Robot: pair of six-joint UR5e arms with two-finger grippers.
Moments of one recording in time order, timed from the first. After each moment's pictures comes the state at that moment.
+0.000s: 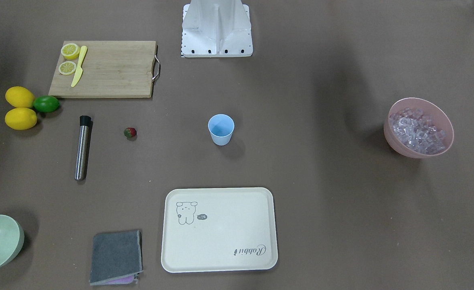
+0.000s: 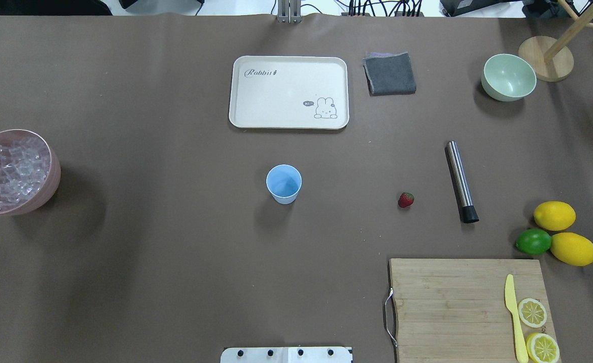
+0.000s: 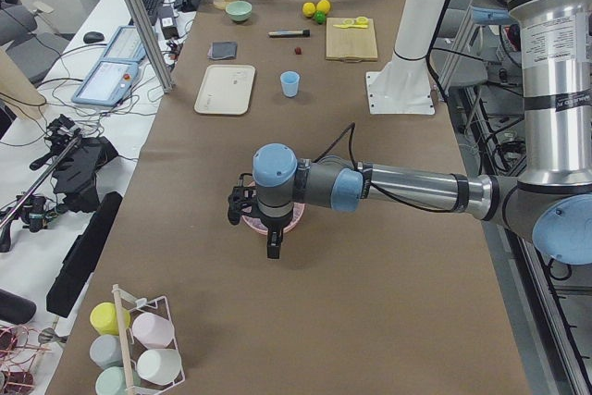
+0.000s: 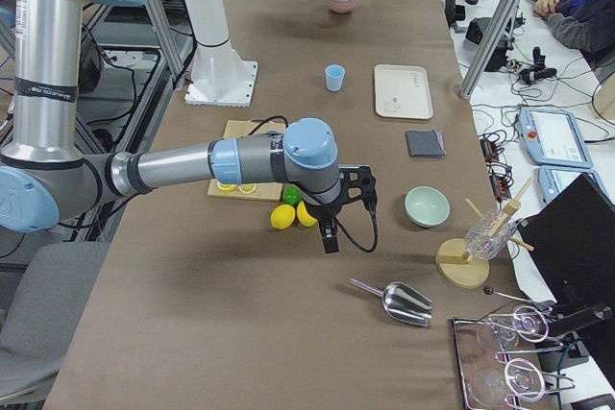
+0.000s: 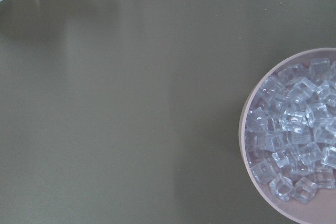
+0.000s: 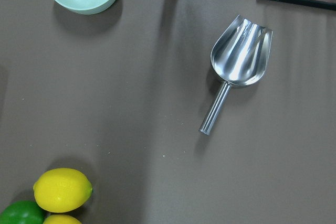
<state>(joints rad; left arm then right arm) -1.50 -1.42 -1.83 -1.63 -2.37 -0.13 1.67 -1.72 1.94 -1.66 2.37 -0.14</state>
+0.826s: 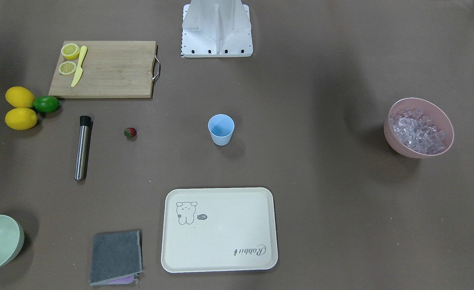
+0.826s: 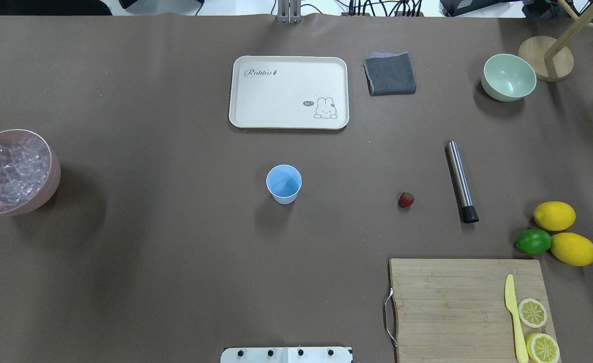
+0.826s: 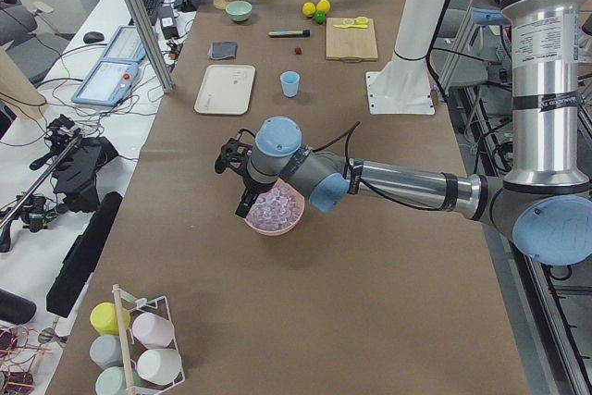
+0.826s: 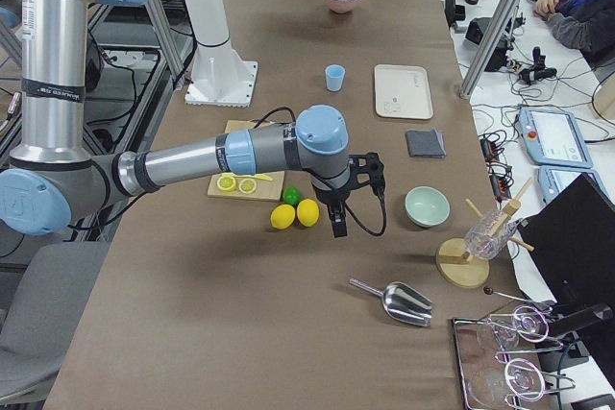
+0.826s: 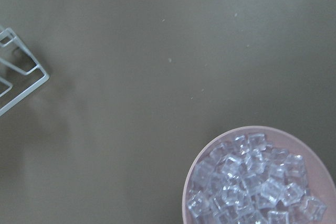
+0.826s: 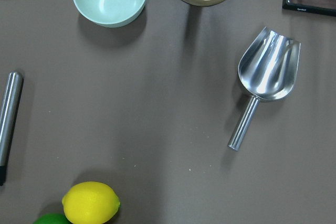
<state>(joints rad) -1.41 -1.46 -1.80 -2.12 -2.36 -0.29 1.61 -1.68 1.96 -1.66 2.40 -0.06</state>
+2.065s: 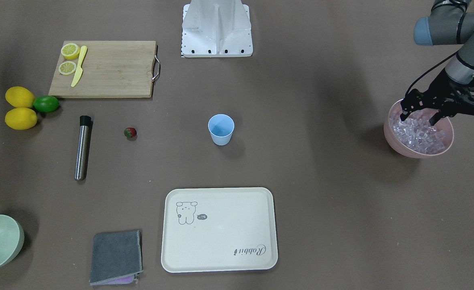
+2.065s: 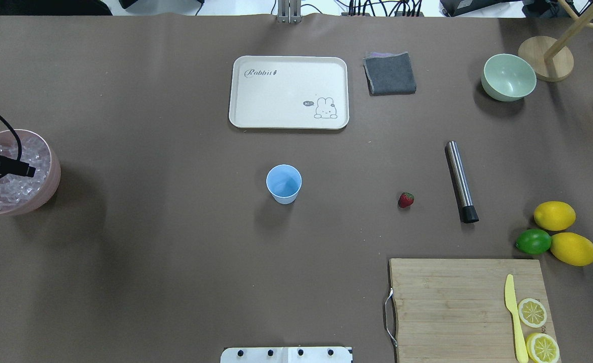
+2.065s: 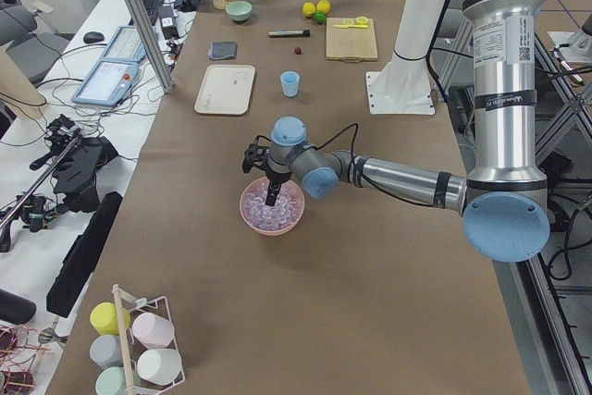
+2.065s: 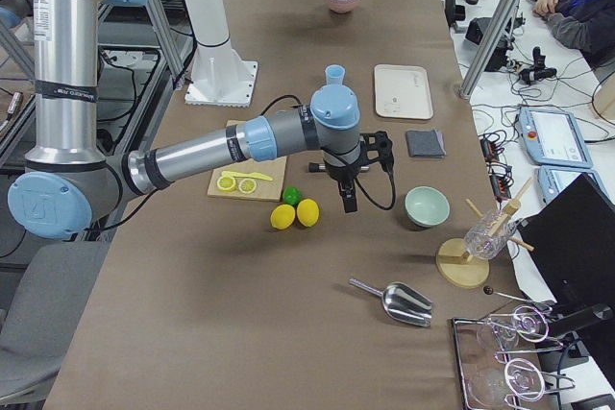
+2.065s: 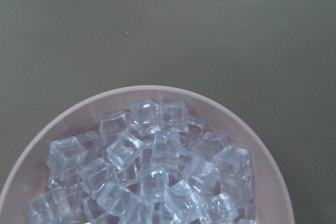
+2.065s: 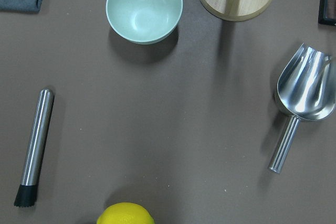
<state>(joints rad) -1.01 -1.47 -1.78 -2.20 -2.13 -0.65 1.53 -1.65 1.98 -1.60 2.40 0.08</state>
